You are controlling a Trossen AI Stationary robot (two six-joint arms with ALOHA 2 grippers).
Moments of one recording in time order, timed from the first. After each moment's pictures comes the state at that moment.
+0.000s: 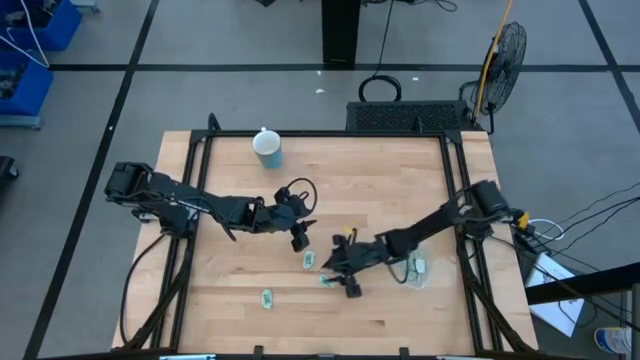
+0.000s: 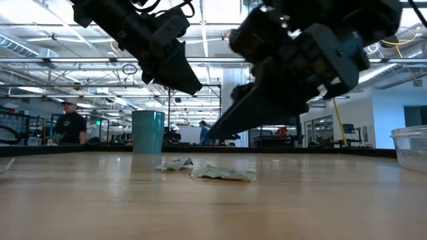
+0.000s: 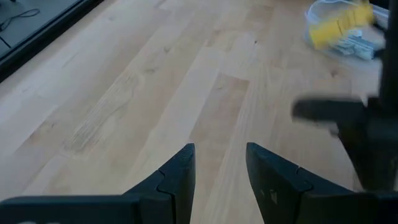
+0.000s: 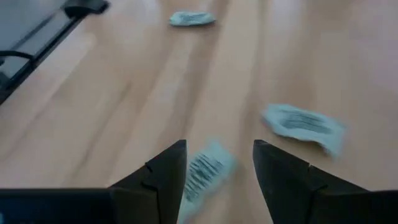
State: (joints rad) left arm -0.13 1.53 0.86 0.00 -0.37 -0.32; right arm 0.31 1.90 0.87 0.44 0.00 0.11
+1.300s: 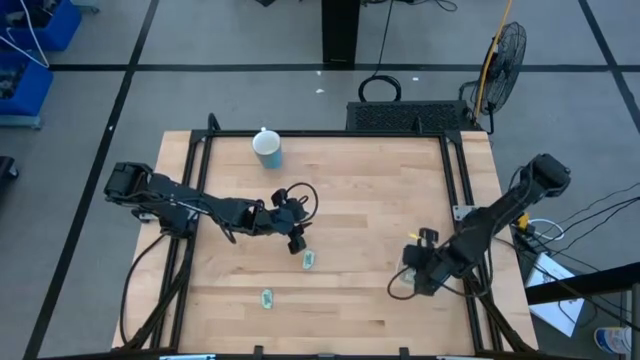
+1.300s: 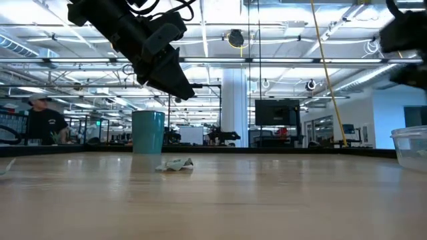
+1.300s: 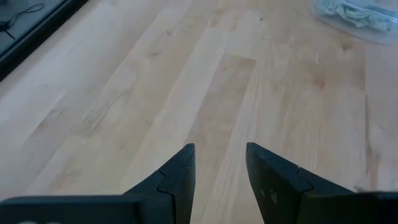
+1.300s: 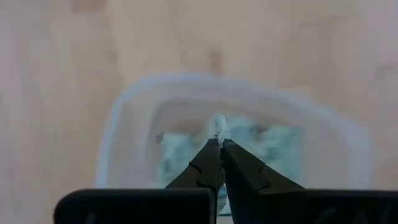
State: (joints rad) left arm -0.15 1.53 0.86 -0.08 -0.39 -0.32; right arm 0.71 1.28 0.70 -0.77 0.24 0.89
